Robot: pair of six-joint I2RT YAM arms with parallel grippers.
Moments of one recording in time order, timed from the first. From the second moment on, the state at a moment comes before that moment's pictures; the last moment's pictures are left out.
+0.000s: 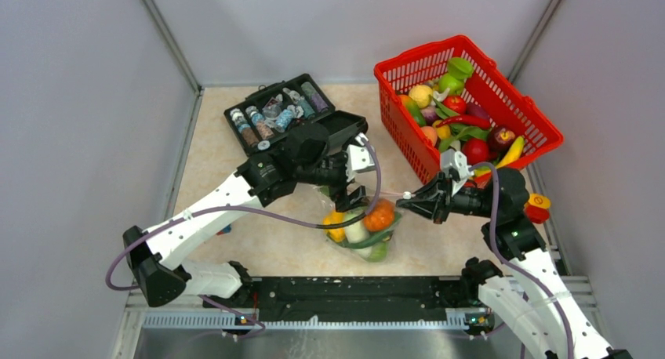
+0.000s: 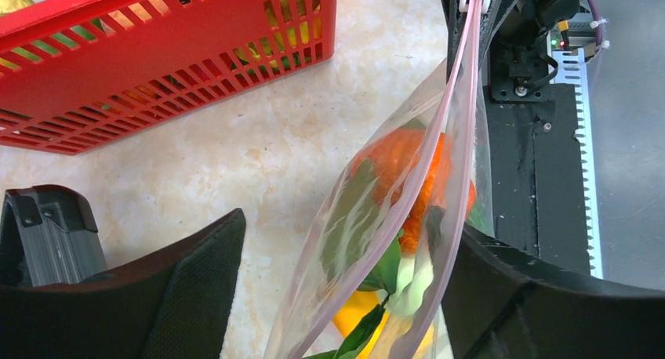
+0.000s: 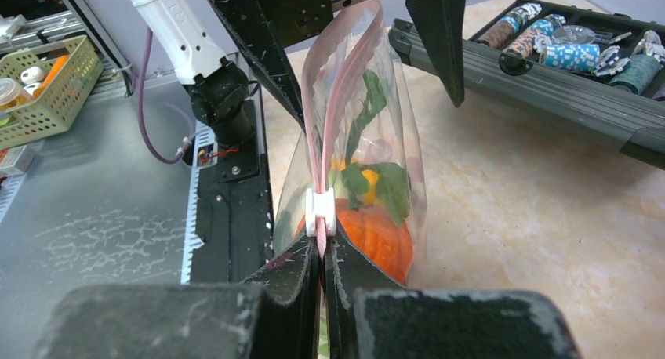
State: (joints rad) left arm -0.88 1.28 1.30 -0.53 0.50 0.36; right arm 0.35 0.58 0.63 -0.08 -1.04 0.12
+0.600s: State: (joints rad) left arm -0.91 1.28 1.31 -0.55 0.53 0.33; right arm 0.35 0.55 0.61 -0.07 -0.99 0.14
